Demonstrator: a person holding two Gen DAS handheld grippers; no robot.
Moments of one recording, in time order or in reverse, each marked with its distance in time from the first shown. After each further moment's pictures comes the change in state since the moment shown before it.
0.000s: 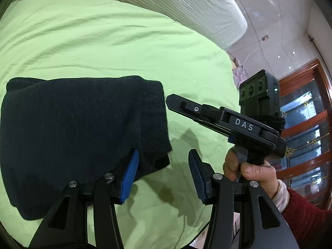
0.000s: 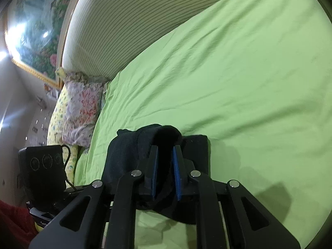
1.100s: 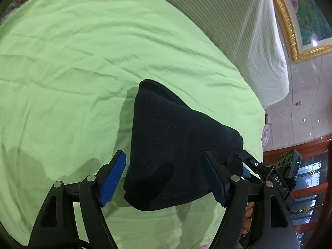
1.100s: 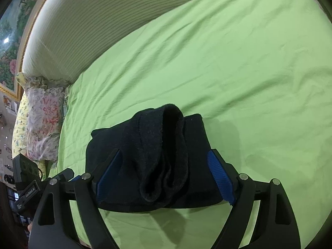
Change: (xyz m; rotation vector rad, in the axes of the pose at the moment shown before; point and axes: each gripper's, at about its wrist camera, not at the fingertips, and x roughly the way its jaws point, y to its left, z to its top) left arm -0.095 0.150 -0.013 -0.403 -0.163 0.134; right arm 0.018 0.049 -0.020 0.100 -0.021 -0.343
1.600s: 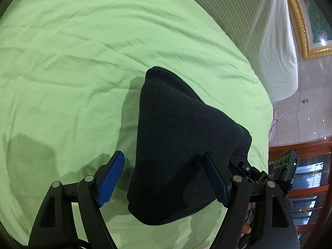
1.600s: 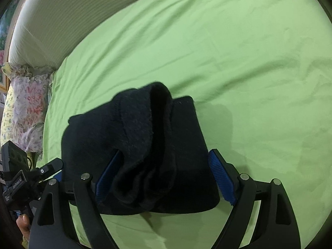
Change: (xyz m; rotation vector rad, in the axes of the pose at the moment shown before) left arm 0.032 0.004 0.005 -0.017 0.079 0.042; right arm 0.036 -0.022 -0.007 -0.006 0.103 -0.068
